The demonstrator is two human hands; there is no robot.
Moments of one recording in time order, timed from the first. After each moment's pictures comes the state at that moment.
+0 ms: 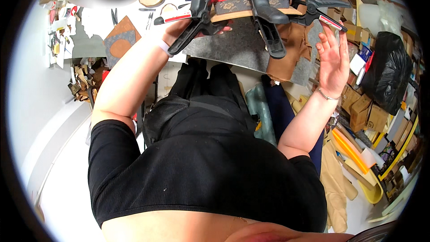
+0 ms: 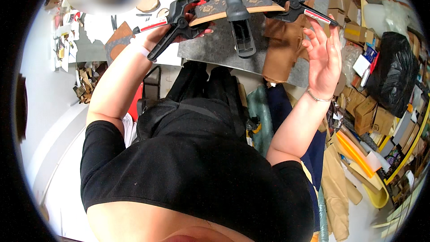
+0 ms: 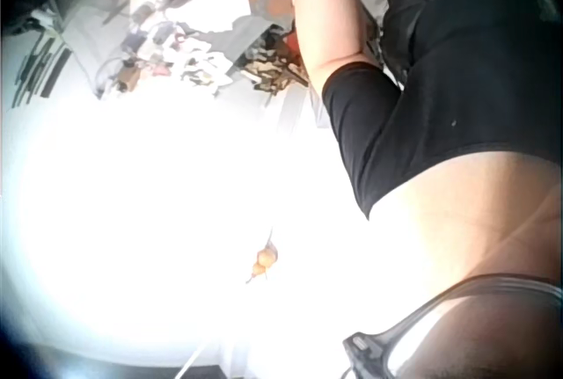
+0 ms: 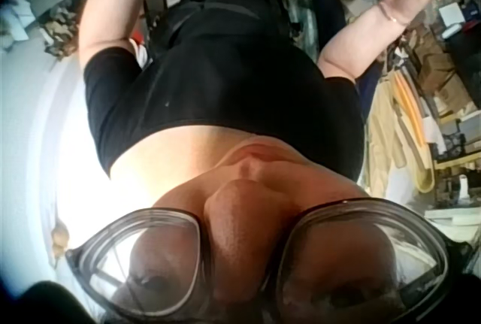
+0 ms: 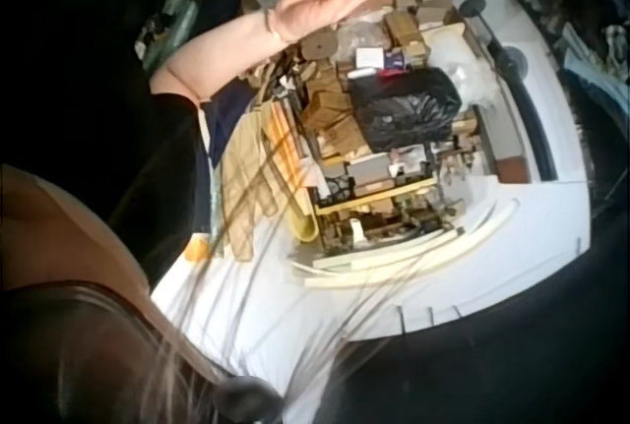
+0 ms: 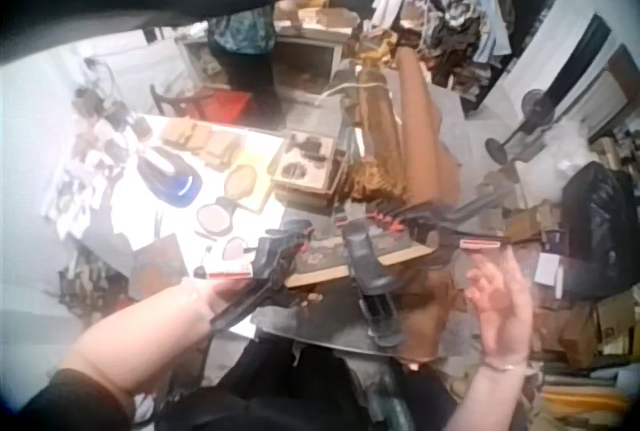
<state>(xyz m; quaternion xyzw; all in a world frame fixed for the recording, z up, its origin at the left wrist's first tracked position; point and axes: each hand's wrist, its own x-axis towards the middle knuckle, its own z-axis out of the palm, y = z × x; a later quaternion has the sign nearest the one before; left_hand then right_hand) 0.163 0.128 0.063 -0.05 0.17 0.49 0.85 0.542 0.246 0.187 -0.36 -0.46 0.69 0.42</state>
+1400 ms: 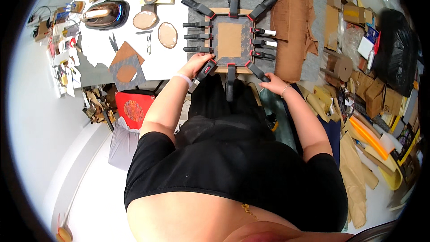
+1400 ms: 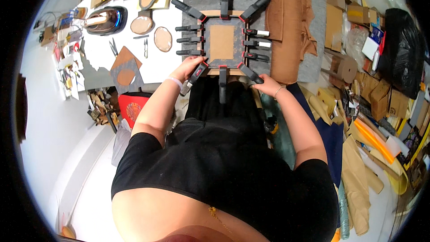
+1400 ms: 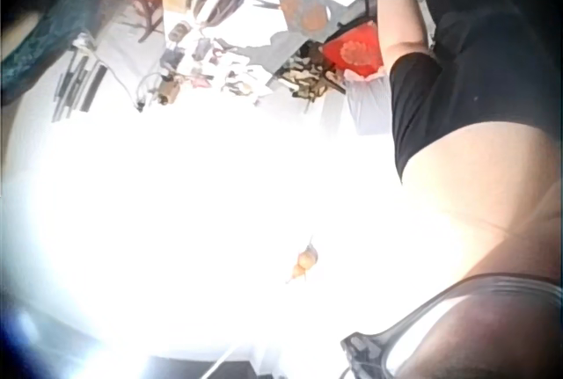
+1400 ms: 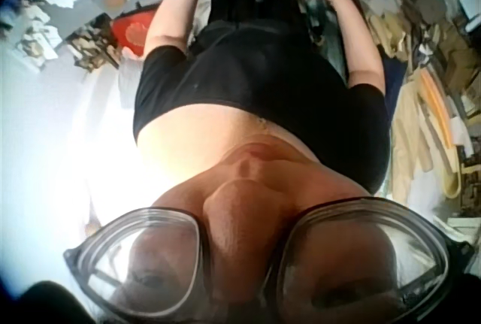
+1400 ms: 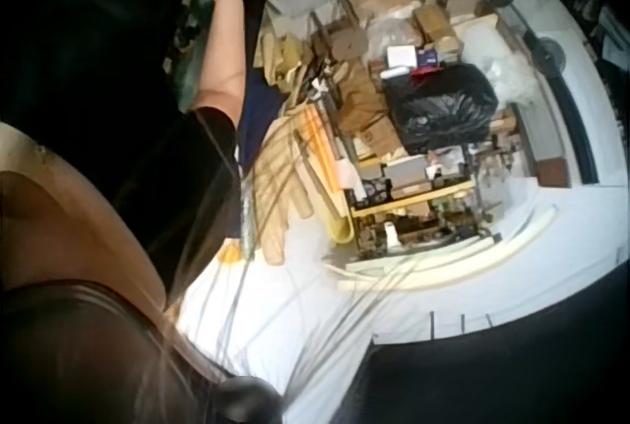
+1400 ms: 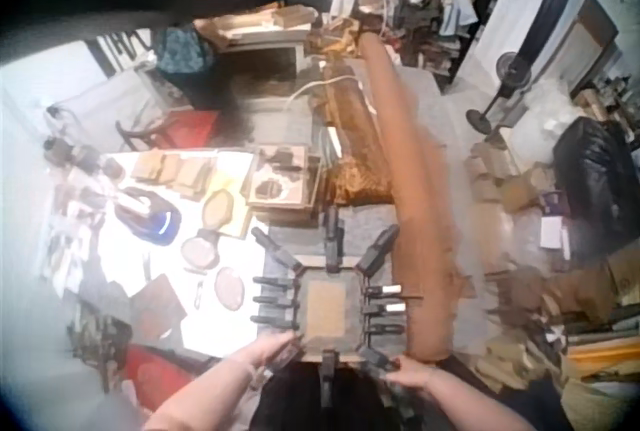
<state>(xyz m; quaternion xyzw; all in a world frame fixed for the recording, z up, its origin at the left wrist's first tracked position) 0.207 0.068 -0.121 0.04 0.58 0.28 0.77 0.586 0.143 -0.069 -0.54 -0.54 0.59 -0.26</state>
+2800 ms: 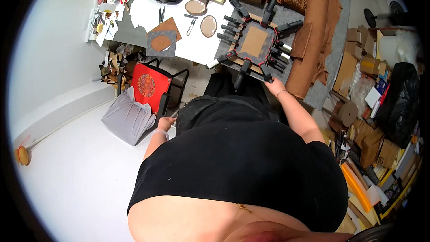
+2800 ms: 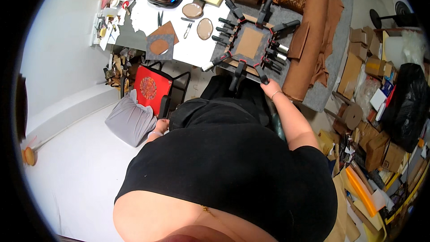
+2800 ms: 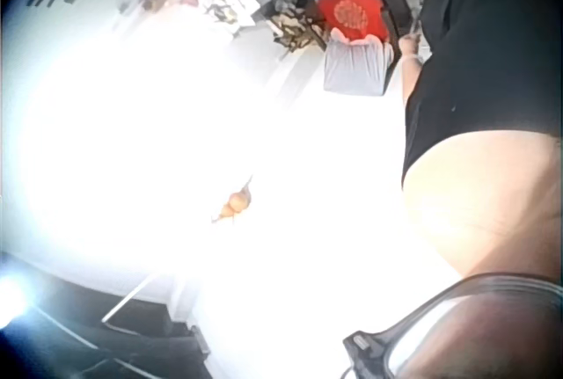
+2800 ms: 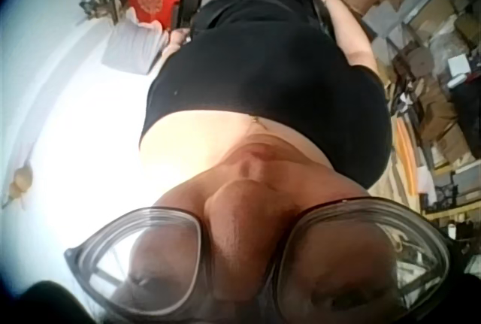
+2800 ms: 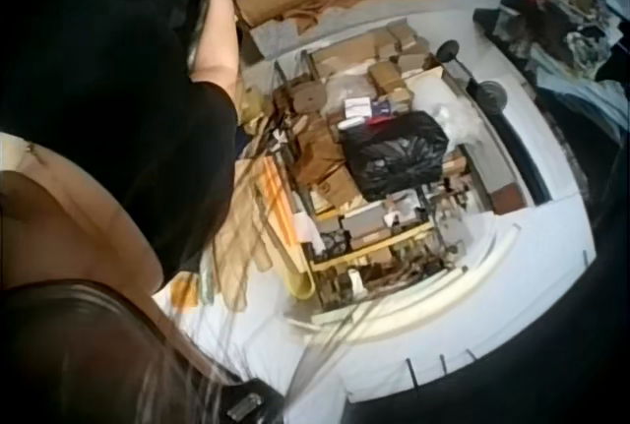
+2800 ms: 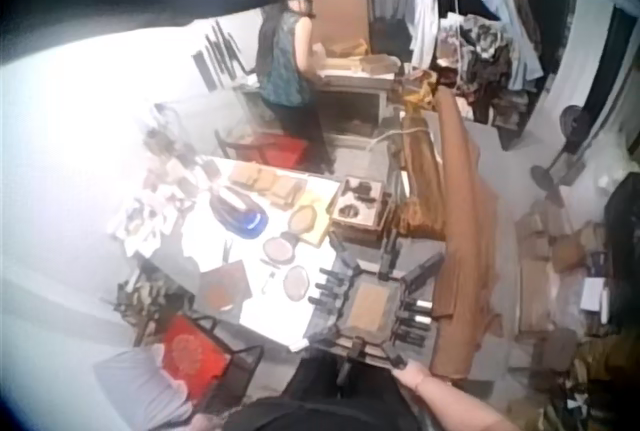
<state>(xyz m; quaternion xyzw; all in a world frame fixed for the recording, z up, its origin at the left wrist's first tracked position) 0.197 -0.424 -0.073 -0.06 0.86 0.16 0.48 0.567 0.134 -0.115 -0.54 -0.70 0.43 -0.19</state>
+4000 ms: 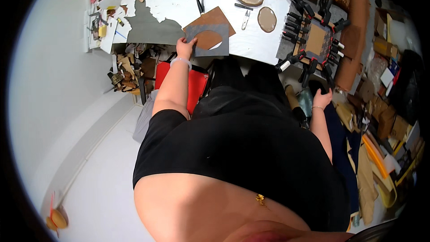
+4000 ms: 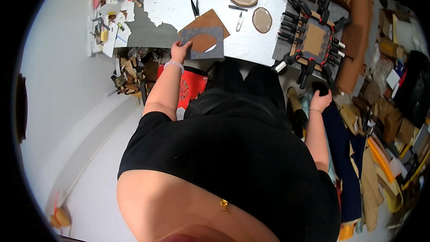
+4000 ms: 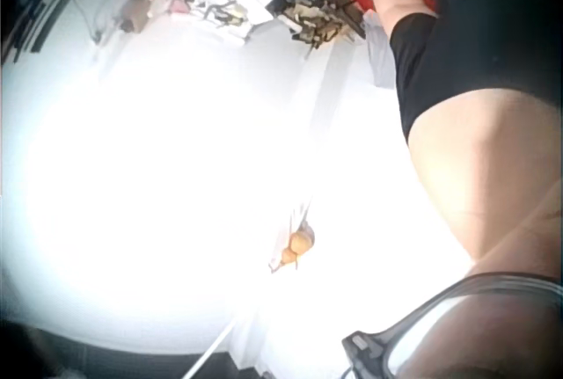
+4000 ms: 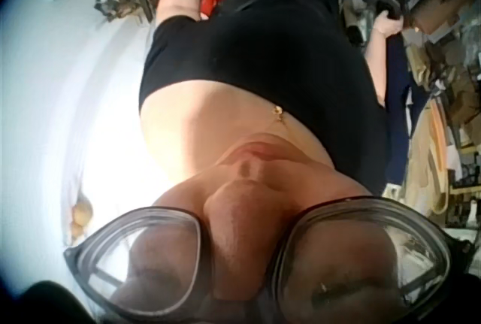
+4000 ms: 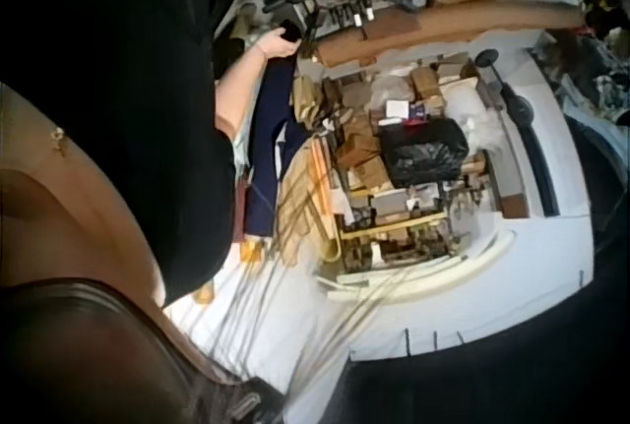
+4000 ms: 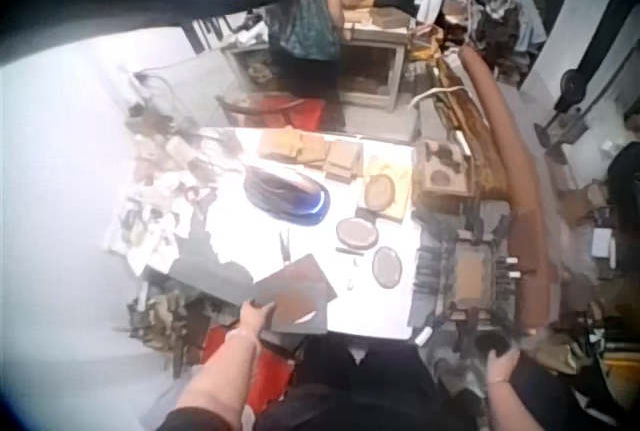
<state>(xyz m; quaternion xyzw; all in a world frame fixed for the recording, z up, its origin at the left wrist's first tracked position) -0.178 -0.183 -0.169 0.12 0.92 0.27 0.26 0.477 -0.022 -0.056 -0.82 -0.56 0.11 0.04</state>
